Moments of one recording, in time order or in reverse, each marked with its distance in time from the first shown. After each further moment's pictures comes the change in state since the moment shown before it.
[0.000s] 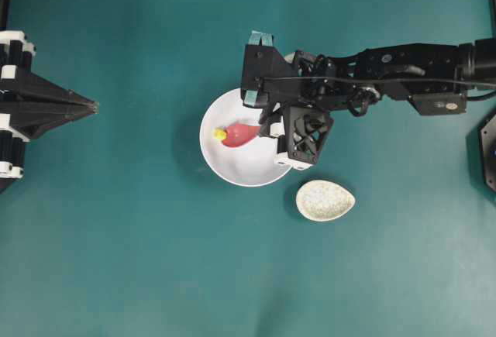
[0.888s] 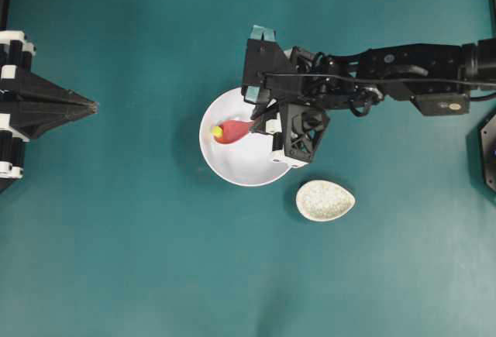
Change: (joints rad) left arm 0.002 0.000 0.000 0.000 0.000 0.000; right arm 0.005 -0.017 0.018 0.006 -0.086 0.000
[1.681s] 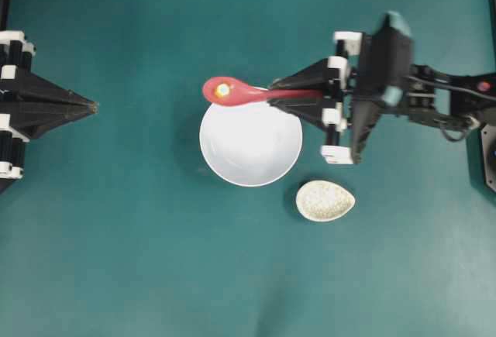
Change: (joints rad) left arm 0.000 0.000 0.000 0.000 0.000 0.000; right arm 0.080 -0.311 0.391 0.002 -0.801 -0.006
